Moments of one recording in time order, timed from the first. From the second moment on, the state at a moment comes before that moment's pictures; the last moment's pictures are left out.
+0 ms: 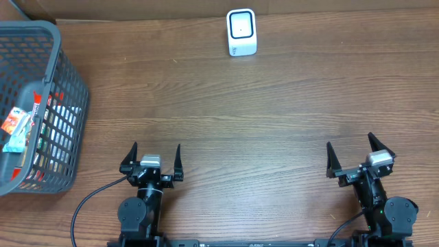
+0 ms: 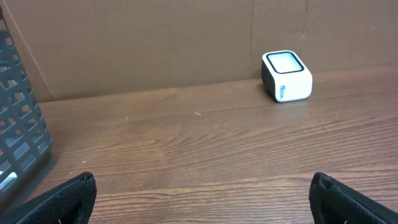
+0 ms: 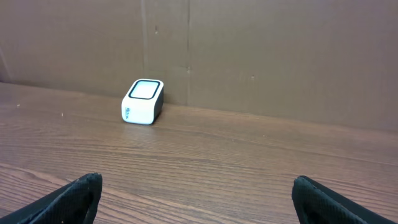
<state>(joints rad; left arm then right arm) -0.01 0.02 0.01 -0.08 0.01 0.08 -0.05 0.01 0.02 -0.01 -0.27 -0.05</state>
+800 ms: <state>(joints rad) -0.01 0.02 0.01 -0.08 0.01 0.08 -0.05 0.01 0.02 -0.01 -0.28 -0.05</state>
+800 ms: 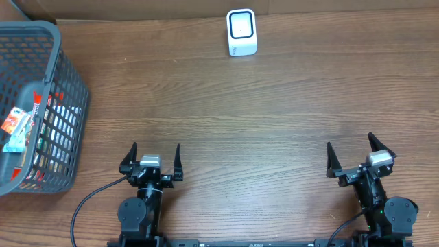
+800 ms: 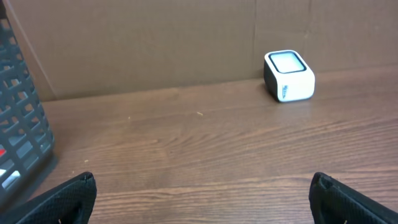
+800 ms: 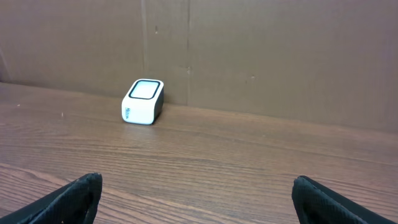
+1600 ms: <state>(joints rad) -0.01 0.30 0.49 -0.28 -0.08 0.08 -0.05 0.01 0.02 -0.01 -0.30 0.07</state>
